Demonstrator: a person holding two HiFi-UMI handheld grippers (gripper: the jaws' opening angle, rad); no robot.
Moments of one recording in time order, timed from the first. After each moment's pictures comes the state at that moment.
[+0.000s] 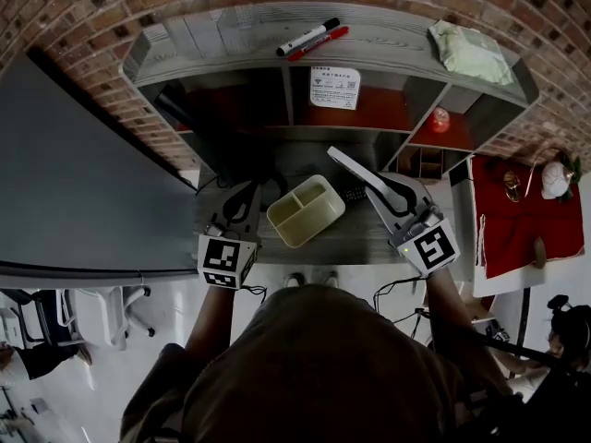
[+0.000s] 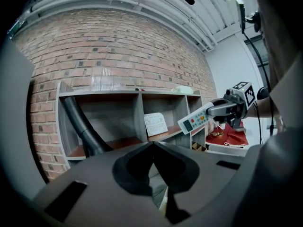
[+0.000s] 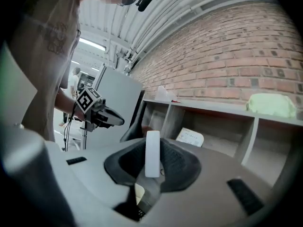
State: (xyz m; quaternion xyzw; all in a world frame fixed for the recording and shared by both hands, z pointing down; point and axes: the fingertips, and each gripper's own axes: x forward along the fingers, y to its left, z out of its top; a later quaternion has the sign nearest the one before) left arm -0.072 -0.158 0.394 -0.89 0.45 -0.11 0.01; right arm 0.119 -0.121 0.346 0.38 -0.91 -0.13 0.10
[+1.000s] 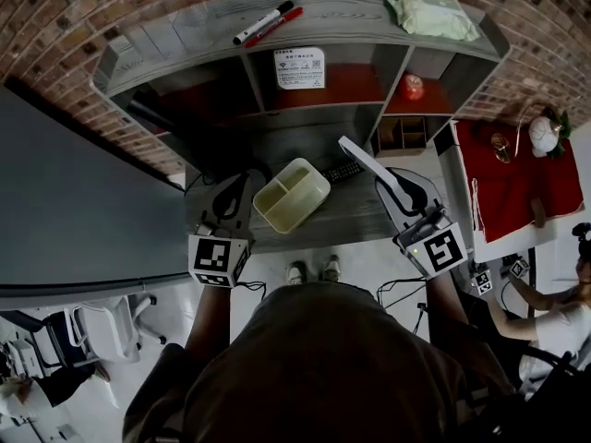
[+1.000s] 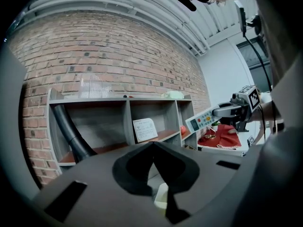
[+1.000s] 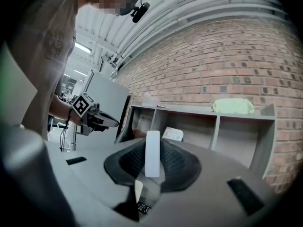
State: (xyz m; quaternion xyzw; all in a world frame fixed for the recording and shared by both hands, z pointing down) left arm -0.046 -0.134 0.377 -0.90 0.41 -0.09 0.03; right arm 0.173 -0.062 0.338 0.48 -0.87 -0.09 0.05
